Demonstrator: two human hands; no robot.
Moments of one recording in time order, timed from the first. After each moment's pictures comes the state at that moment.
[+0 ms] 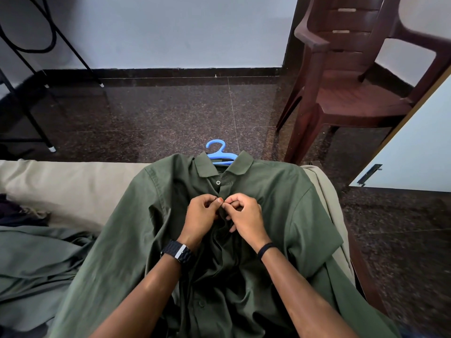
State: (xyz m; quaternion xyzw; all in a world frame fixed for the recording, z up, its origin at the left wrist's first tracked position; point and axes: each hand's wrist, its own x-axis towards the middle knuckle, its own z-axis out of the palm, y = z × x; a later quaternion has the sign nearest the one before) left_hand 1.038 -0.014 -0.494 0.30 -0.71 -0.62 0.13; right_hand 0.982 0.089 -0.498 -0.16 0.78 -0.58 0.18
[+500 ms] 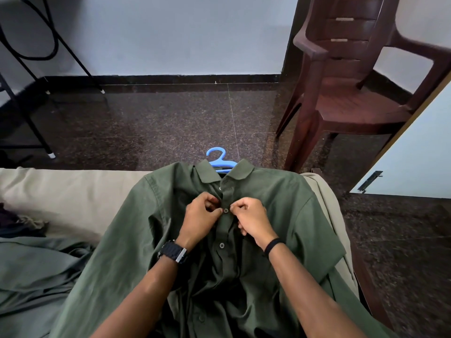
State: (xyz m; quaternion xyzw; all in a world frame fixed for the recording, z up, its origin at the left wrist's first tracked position) left_hand 1.026 -0.034 -0.502 0.30 -0.81 -0.49 0.13; right_hand 0.958 0.086 -0.488 -0.10 0.81 -0.53 0.24
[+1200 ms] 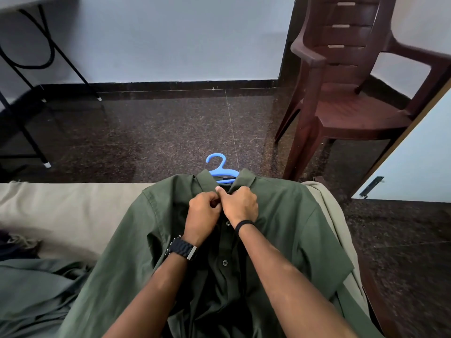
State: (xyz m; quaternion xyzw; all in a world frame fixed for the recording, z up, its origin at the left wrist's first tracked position) left_hand 0.993 -0.047 -0.486 0.26 -0.87 -0.39 0.17; right_hand 0.934 0.021 -0.466 0.01 0.91 -0.40 0.12
